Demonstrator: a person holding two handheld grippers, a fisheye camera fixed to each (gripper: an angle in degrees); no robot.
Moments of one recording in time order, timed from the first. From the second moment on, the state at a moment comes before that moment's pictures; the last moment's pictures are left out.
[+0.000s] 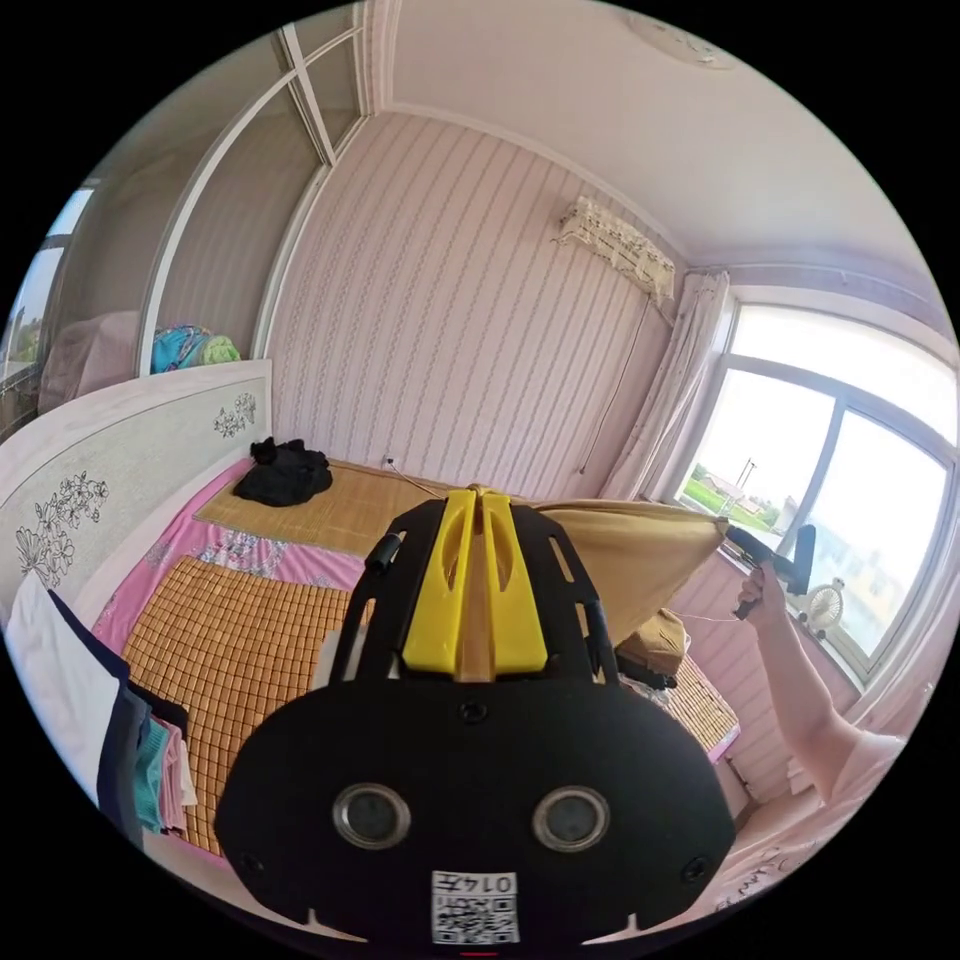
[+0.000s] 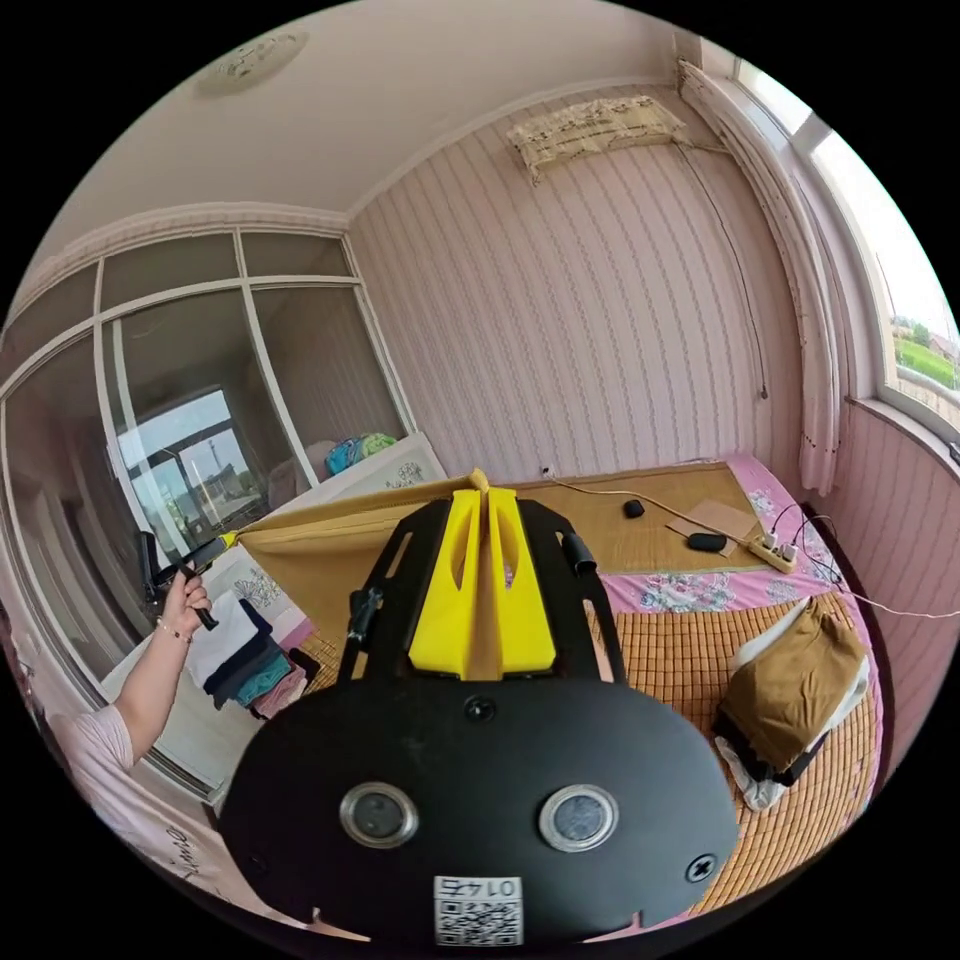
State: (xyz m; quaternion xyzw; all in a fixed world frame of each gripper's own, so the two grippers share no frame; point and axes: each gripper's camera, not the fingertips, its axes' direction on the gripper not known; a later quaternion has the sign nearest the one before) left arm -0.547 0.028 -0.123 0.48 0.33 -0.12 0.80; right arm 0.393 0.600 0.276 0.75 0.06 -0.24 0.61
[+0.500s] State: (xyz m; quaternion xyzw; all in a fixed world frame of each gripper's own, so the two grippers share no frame) left arm -0.407 -0.015 0.204 0.10 0.37 -0.15 0.91; right arm 0.510 0.343 0.459 0.51 0.14 -0.08 0.84
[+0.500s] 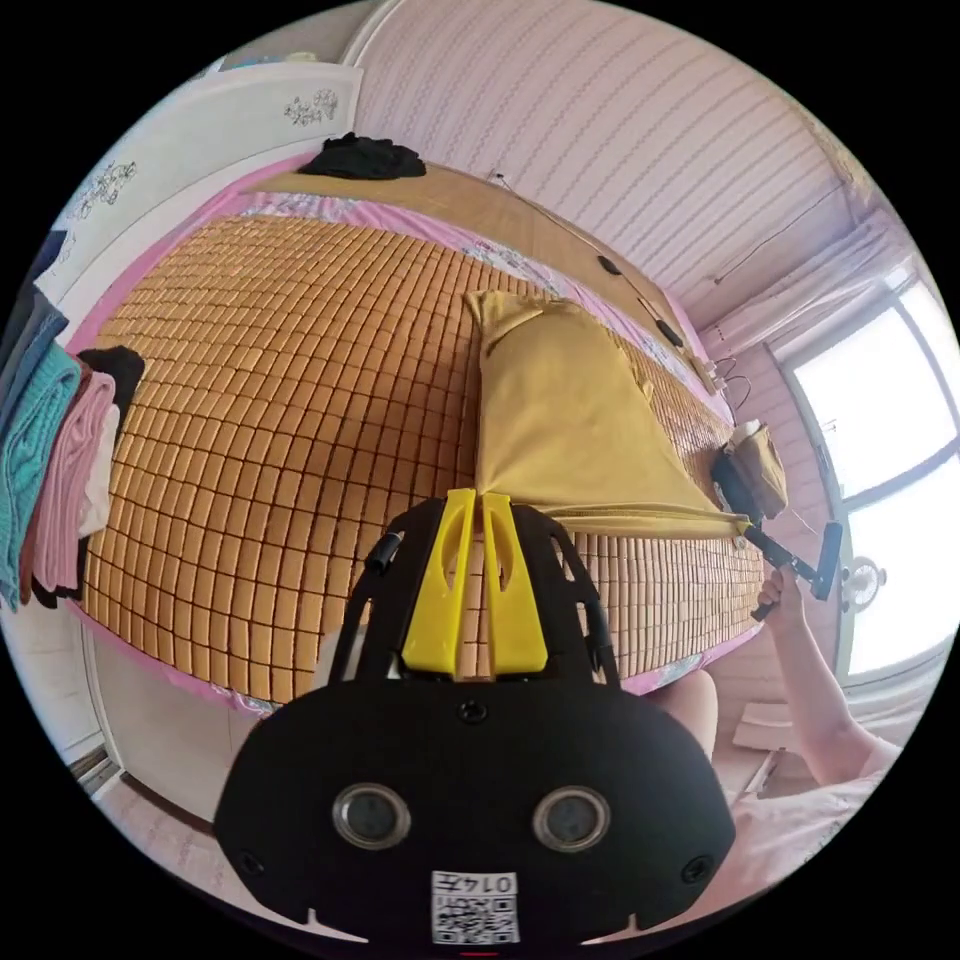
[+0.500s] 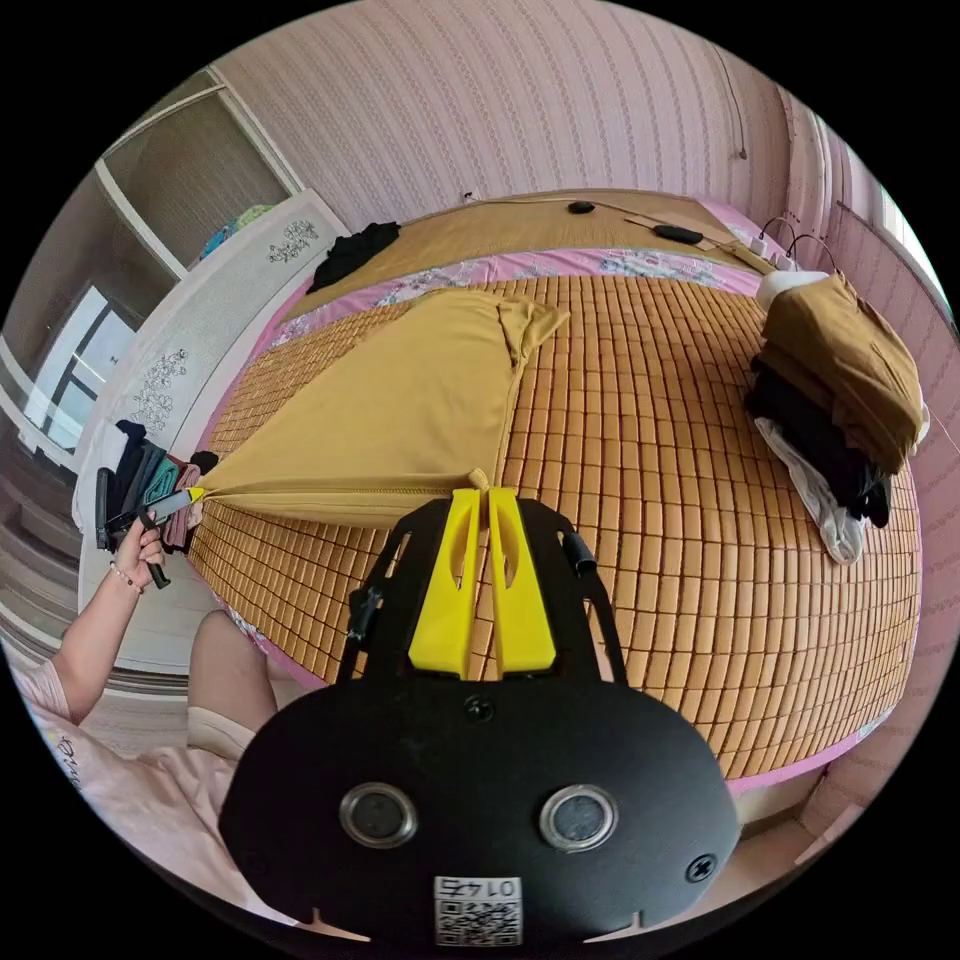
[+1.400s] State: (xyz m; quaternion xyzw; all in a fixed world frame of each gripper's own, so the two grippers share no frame) left arm -0.329 -0.007 0.266 -0.05 0.29 0.02 0.96; right arm 0.485 0.353 0.566 0.33 0.27 -0.16 0.89
